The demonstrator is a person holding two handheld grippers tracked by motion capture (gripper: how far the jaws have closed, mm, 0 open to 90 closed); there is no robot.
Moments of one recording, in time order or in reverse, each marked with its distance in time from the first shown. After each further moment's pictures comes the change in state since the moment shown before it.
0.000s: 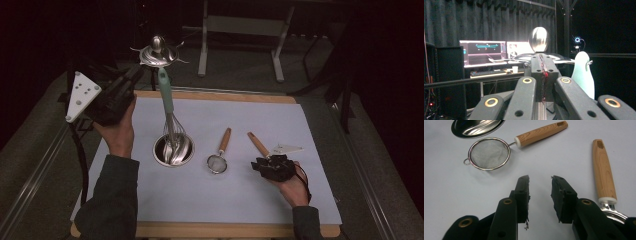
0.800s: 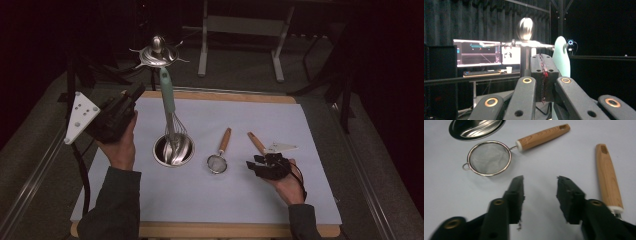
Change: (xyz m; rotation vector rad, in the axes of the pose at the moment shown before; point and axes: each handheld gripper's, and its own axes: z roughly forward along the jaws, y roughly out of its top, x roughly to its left) left arm -0.014 -0.015 -0.022 -0.032 -0.039 -0.030; right arm 0.007 0.007 0.009 0.003 -0.017 -0.009
